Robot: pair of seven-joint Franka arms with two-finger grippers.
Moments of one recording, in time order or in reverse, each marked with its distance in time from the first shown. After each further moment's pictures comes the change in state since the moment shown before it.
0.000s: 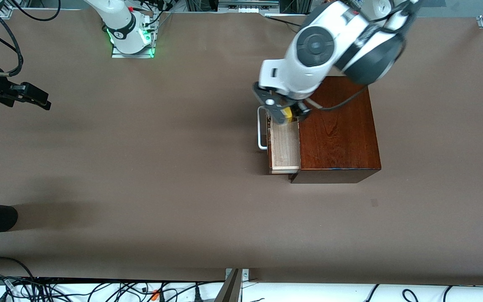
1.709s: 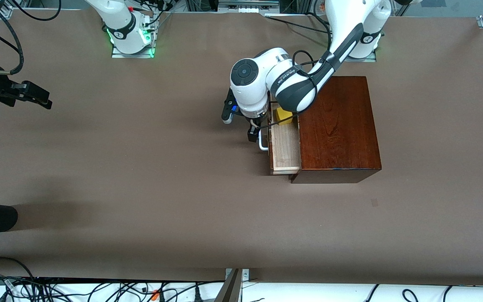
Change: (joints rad) left arm -0.145 0.227 -0.001 -0.062 0.349 0.258 0.510; right arm -0.112 -0.006 0.119 -0.010 0.000 0.002 -0.007
